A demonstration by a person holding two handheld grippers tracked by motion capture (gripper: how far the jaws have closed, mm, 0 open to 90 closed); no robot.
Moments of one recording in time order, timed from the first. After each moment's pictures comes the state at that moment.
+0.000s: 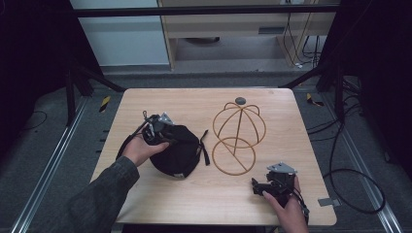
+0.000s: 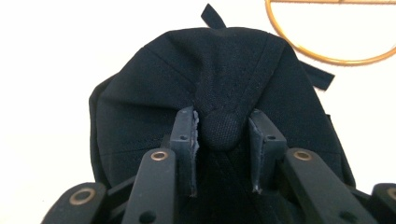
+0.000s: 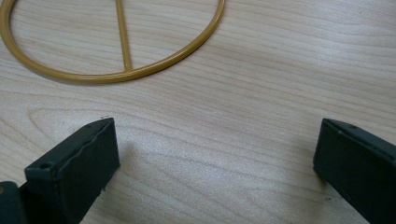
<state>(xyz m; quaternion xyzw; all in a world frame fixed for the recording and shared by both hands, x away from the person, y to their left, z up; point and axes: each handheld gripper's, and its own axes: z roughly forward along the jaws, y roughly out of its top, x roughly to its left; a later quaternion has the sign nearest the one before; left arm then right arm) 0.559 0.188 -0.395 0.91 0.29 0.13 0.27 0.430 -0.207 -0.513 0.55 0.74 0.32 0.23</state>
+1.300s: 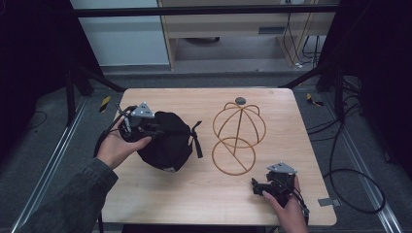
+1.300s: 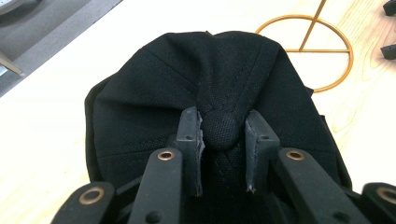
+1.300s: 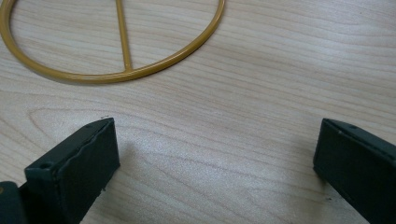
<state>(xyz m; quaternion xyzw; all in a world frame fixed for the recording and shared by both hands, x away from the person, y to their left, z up) 0.521 0.219 -0.323 0.89 0.27 0.17 0.33 0.430 -0.207 -0.513 0.55 0.74 0.32 0.23</state>
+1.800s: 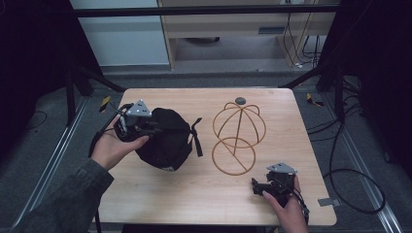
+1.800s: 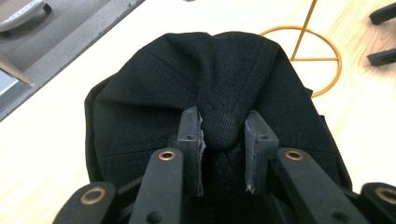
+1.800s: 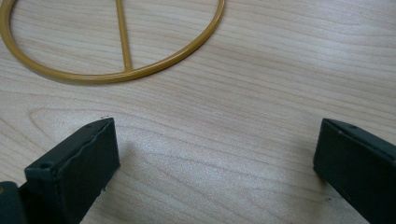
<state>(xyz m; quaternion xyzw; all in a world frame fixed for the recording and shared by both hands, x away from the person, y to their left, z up) 0.506 0.221 -0.300 0.89 0.26 0.18 0.33 0.430 -0.207 -0.513 0.55 0.74 0.32 0.23</state>
